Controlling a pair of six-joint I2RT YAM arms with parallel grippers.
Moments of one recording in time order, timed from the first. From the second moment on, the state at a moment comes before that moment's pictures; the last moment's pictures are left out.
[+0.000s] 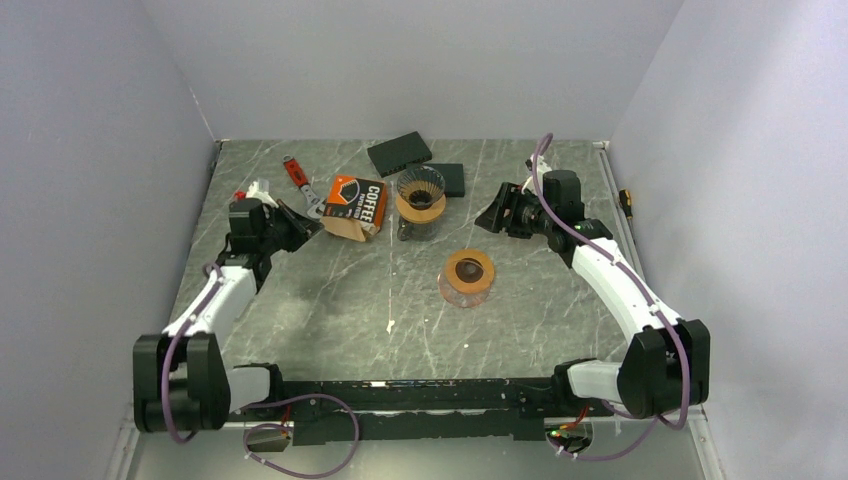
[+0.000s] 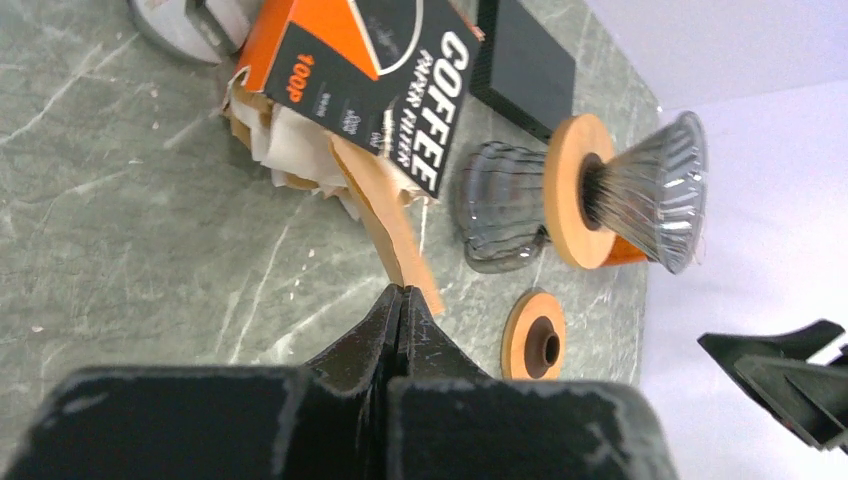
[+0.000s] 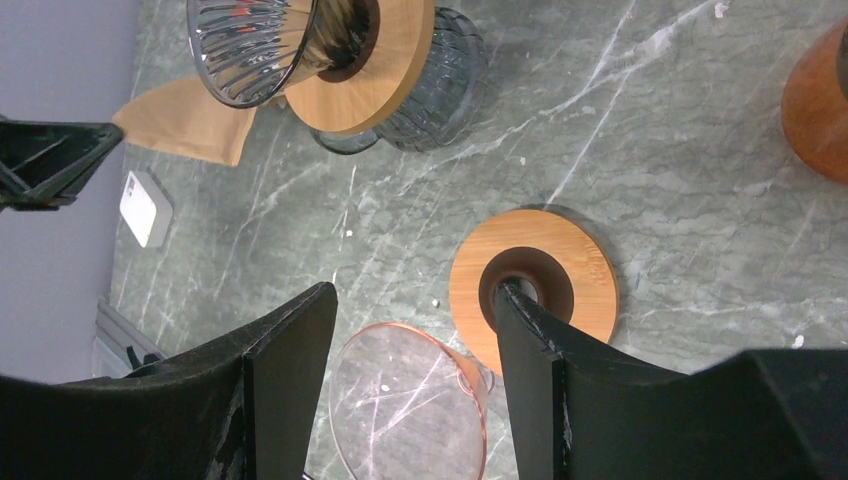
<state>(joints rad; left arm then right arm) 0.02 1.23 0.66 0.08 0.37 -0.77 0.21 1.27 0.95 -0.28 -0.40 0.45</state>
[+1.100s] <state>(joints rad) -0.07 1.14 1.16 -0.13 1.16 -0.19 0.21 1.11 0.99 -0.15 -0.67 0.46</state>
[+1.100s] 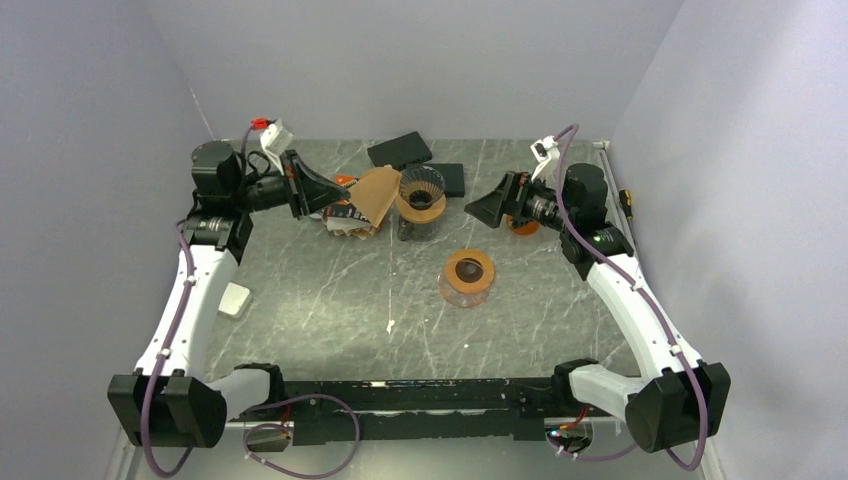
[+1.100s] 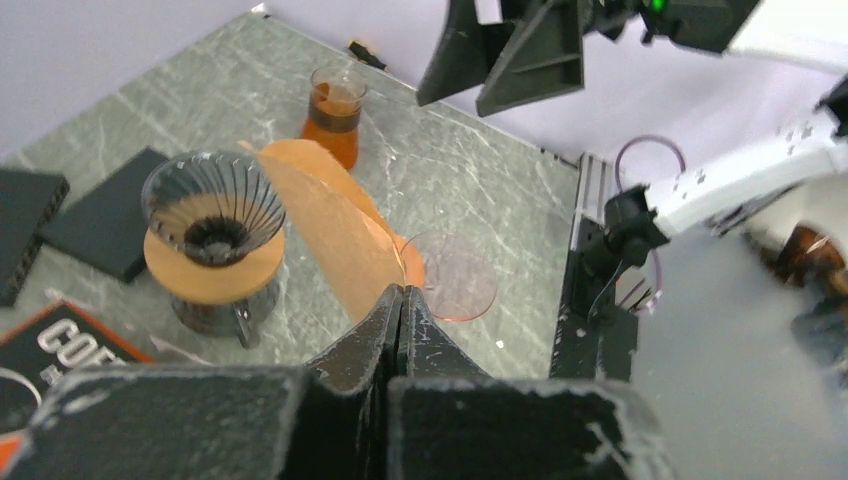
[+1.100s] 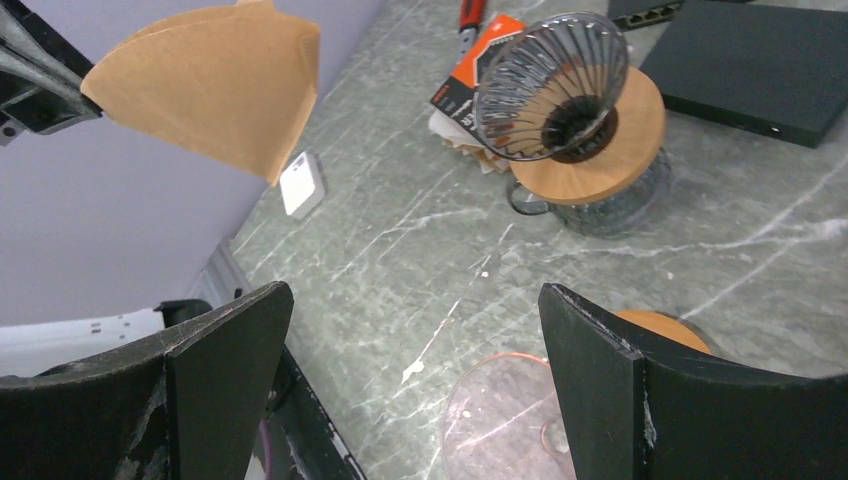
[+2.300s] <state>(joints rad) -0.25 1.01 0.99 -0.28 1.08 0.54 0.43 1.21 1.13 -0.20 -0.79 0.26</state>
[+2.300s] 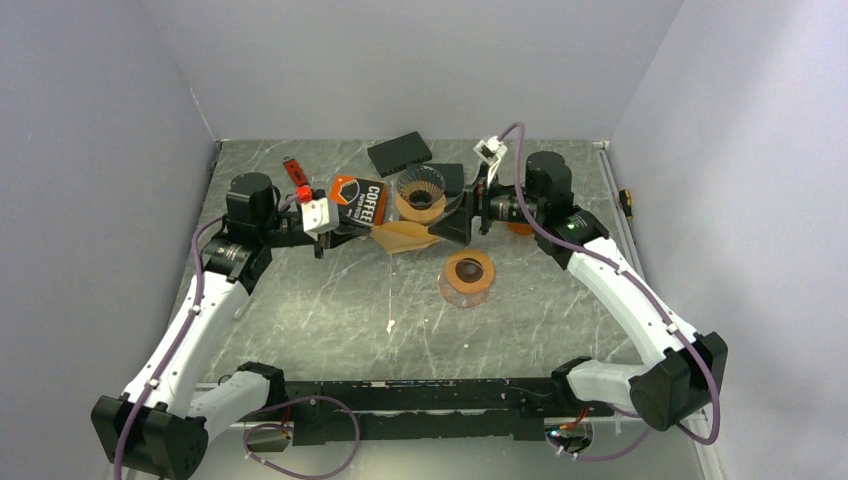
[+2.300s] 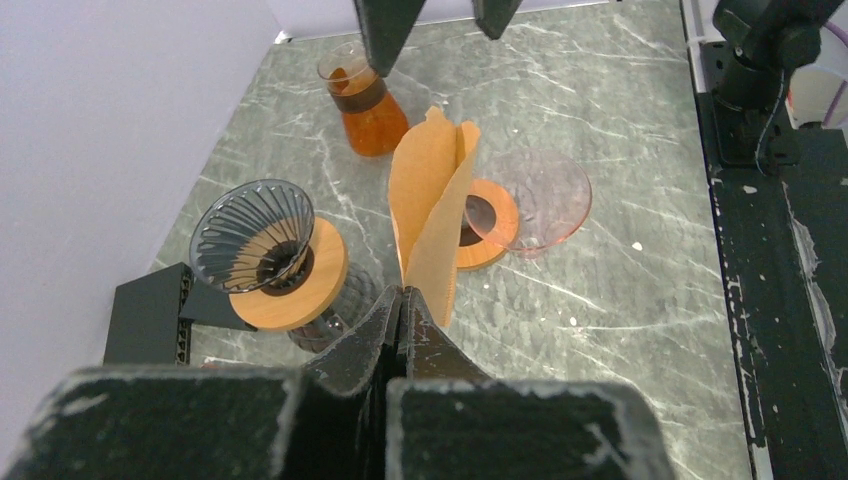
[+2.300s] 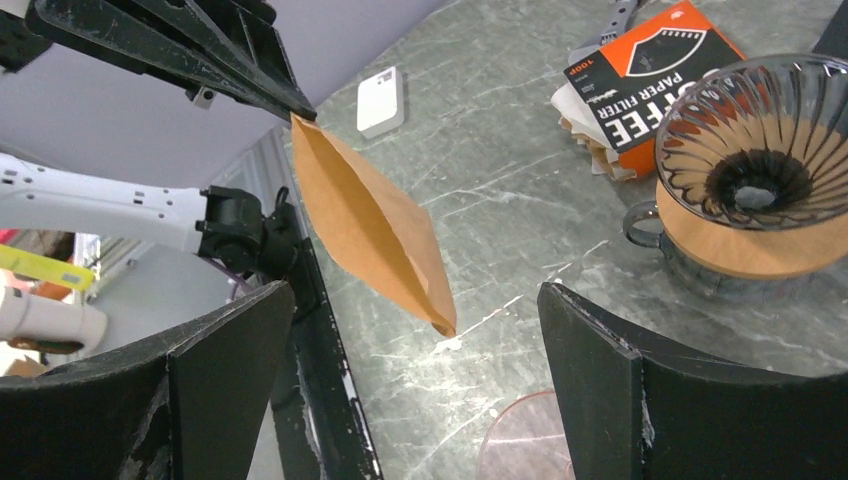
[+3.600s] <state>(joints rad) -0.26 1.03 0.98 -0.24 1.14 0.51 0.57 1.36 1.20 -0.28 -0.78 0.13</state>
